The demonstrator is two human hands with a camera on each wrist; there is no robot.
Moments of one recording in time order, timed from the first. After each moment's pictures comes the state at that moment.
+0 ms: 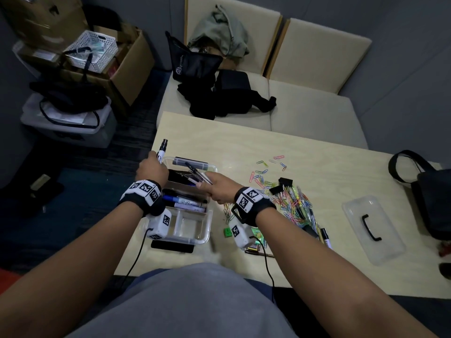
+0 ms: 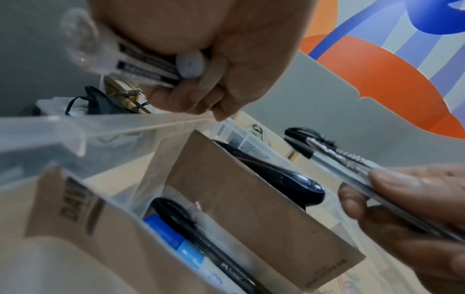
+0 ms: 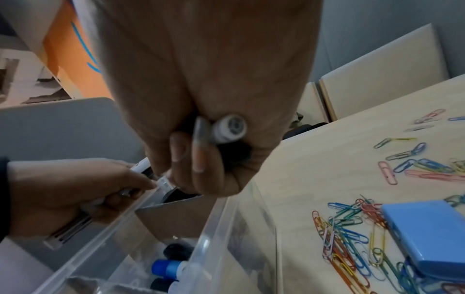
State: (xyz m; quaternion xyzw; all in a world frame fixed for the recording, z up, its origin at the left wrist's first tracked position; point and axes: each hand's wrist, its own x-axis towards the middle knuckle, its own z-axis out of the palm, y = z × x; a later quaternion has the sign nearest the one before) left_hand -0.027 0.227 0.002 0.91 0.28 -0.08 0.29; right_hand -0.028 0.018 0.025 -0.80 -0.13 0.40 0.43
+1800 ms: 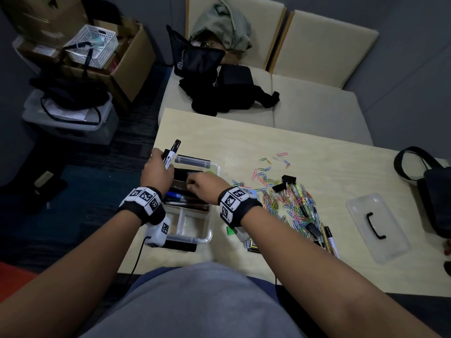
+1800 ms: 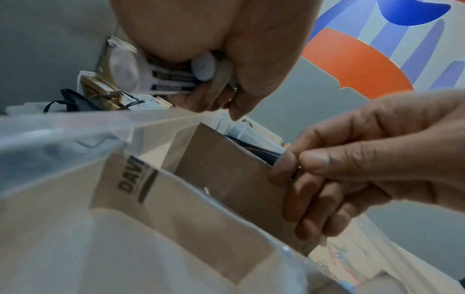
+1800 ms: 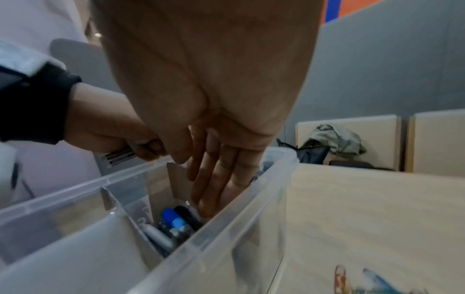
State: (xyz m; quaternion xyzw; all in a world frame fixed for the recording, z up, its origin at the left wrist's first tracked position) left_hand -0.042 0.222 0.001 0.91 0.21 -0.01 0.37; right_hand -0.028 0.059 0.017 -0.91 -0.27 0.26 0.20
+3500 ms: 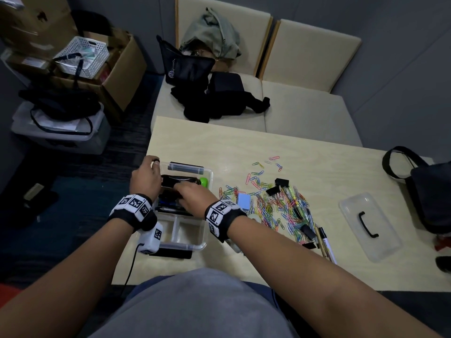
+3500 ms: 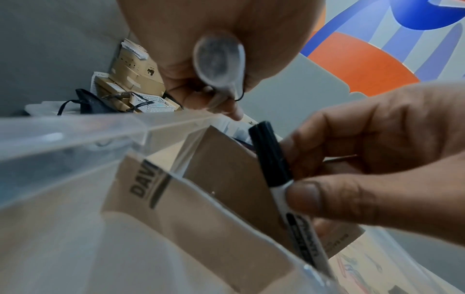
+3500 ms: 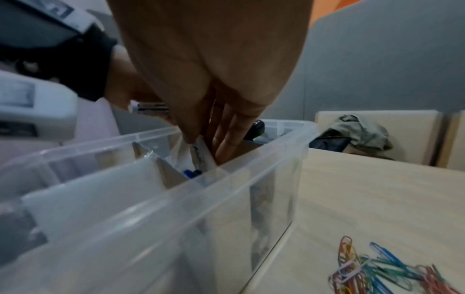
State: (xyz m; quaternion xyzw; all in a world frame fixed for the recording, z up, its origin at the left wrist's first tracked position) left_hand -0.037 0.235 -0.012 0.88 0.23 0.02 0.43; right_hand -0.048 0.074 0.008 -0.91 -0.32 0.19 0.19
